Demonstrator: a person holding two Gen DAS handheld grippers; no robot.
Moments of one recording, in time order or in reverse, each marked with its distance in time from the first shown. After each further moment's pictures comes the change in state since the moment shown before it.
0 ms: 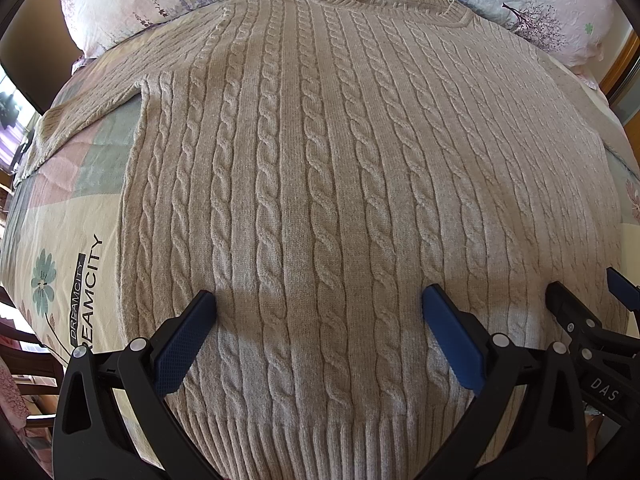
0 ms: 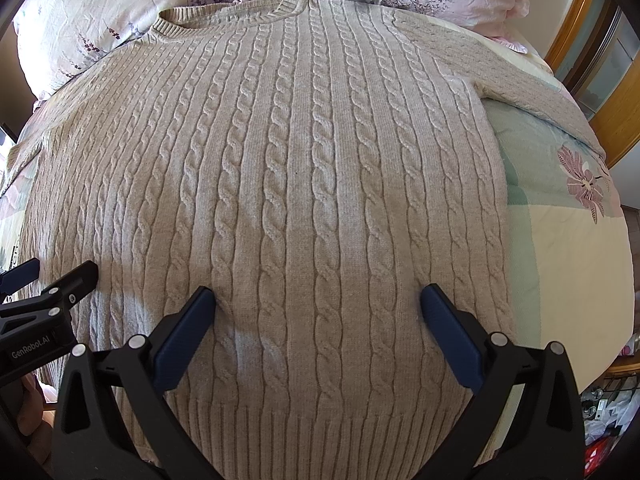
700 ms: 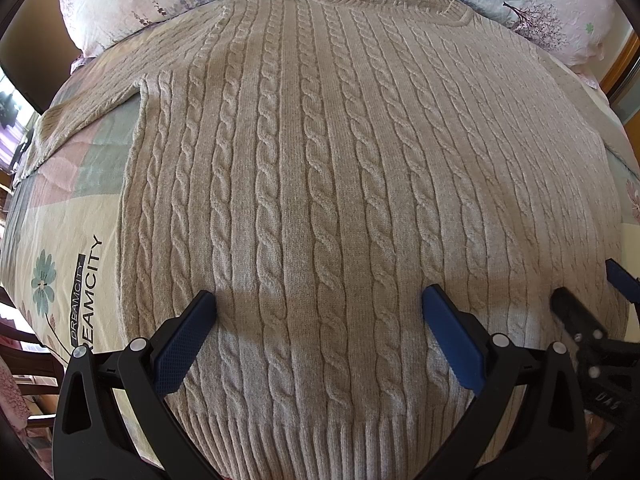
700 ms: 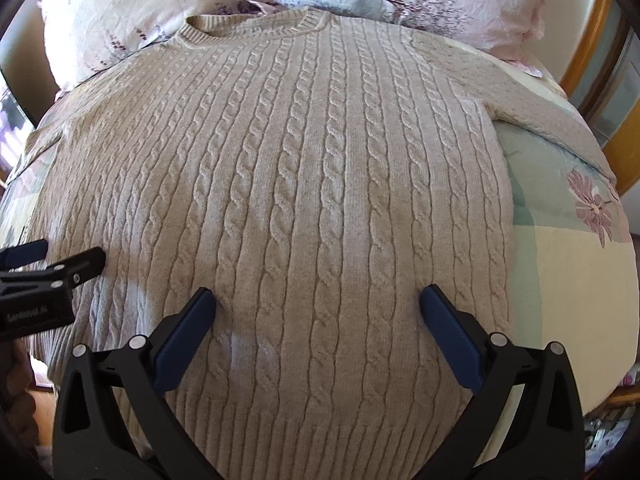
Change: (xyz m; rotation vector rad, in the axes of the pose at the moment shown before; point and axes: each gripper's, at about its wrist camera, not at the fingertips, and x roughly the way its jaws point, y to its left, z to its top) left arm 0.001 0.001 0.002 0.004 0.007 -0.002; right arm -0.013 -0.019 0.001 -0.058 -0.089 0.116
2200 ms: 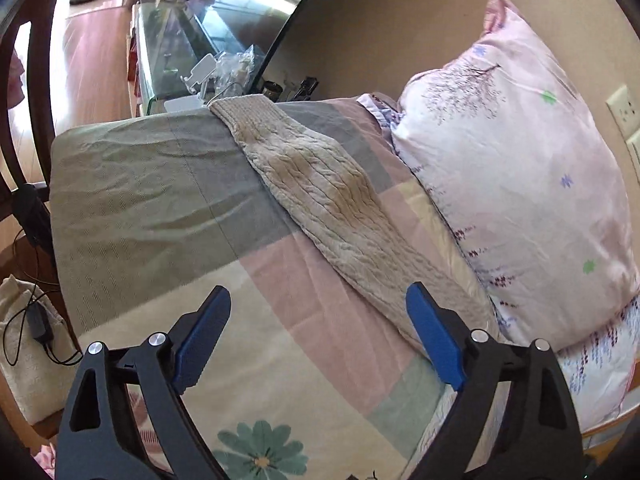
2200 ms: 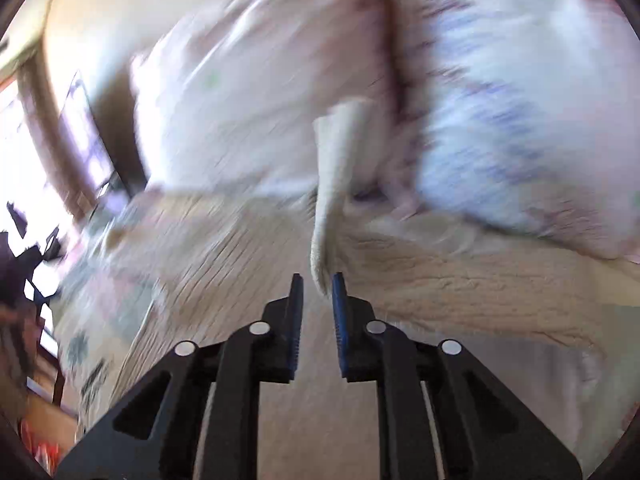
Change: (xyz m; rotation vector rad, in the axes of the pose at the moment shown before) left arm -0.041 0.375 -0.001 -1.017 -0.408 -0.133; right arm 0.029 0.134 0.133 -0.321 -0.214 0.322
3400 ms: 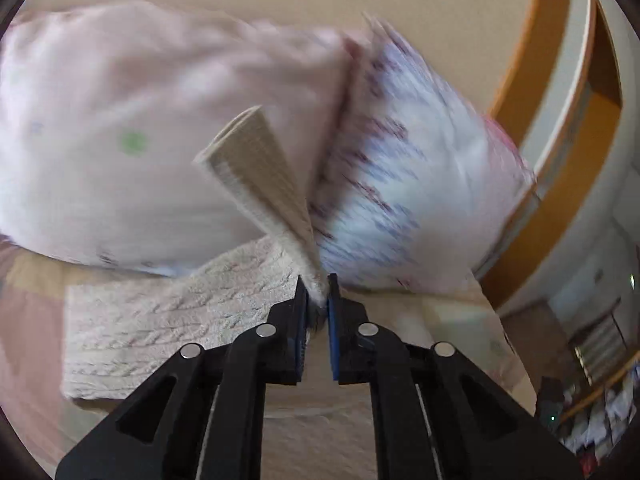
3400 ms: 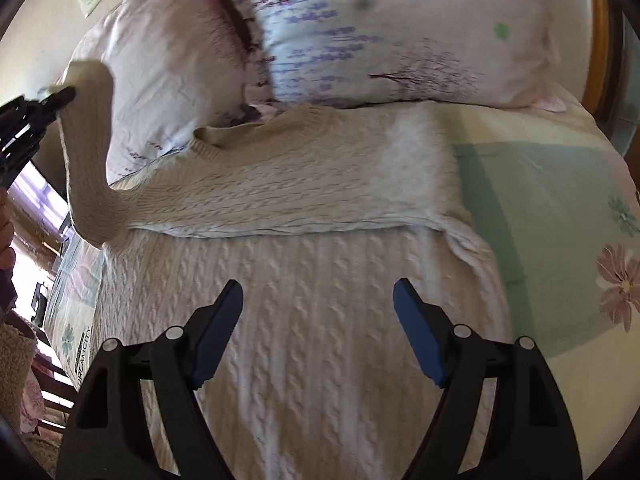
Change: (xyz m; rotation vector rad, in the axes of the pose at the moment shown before) left arm -0.022 -0.374 -0.212 0.930 0.204 -0.587; right arm -0.102 -0.153 -0.096 0.448 0.020 -0.219
